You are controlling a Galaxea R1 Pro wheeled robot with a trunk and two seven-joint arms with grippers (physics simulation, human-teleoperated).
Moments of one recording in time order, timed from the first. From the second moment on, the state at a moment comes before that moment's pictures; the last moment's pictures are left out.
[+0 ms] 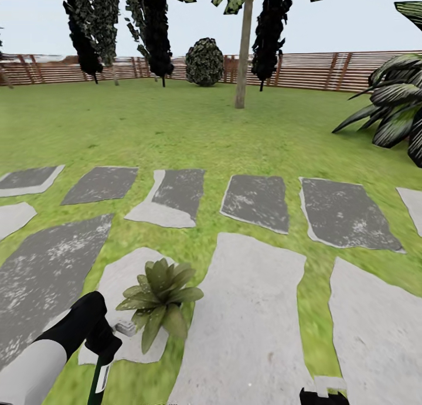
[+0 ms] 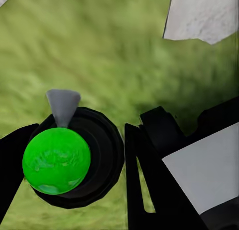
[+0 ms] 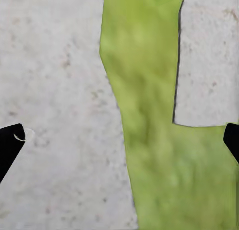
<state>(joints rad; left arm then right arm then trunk) -0.69 0.23 -0.14 -0.61 -0.79 0.97 -1.10 -0.47 -0.06 0.34 -0.03 -0.30 -0.26 -0.34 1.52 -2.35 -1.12</state>
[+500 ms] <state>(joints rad) -0.68 0.23 -0.14 -0.61 -0.80 0.97 -1.10 -0.47 -0.06 0.34 -0.03 -0.30 -0.26 -0.34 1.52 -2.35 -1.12</state>
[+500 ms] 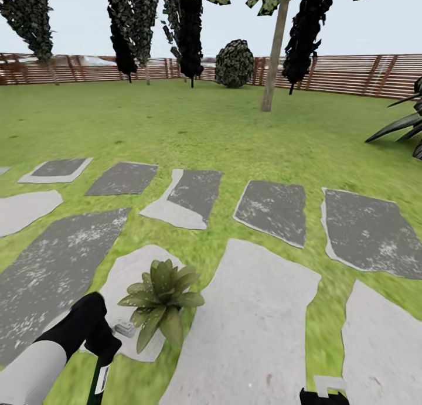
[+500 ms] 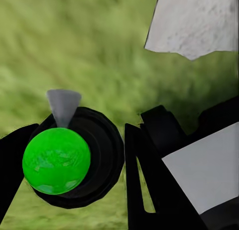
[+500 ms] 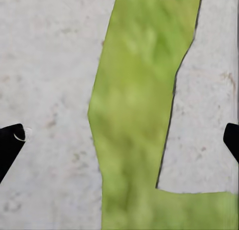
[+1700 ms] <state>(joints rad) -0.67 0.23 -0.14 -0.60 -0.79 0.96 -1.10 -0.47 -0.06 0.34 -0.03 -0.30 -0.26 -0.34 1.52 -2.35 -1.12</state>
